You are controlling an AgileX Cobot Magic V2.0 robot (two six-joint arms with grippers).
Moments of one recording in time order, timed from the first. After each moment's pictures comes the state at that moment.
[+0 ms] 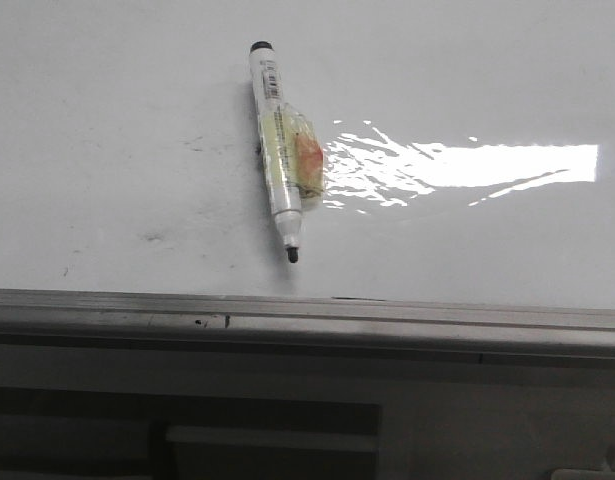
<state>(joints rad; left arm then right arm) -0.20 0.53 -0.50 -0.43 0.50 0.19 0.07 0.21 -0.39 -0.04 0.33 0.20</state>
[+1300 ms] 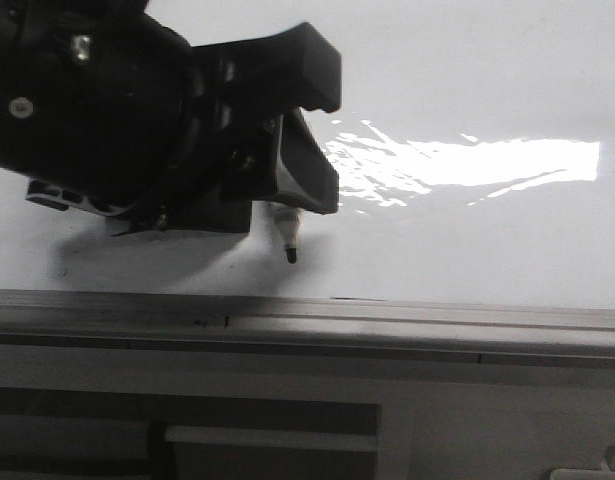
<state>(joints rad) -0.95 1.36 -0.68 -1.05 -0.10 0.48 0.26 0.33 -0.55 -0.03 0.57 0.17</state>
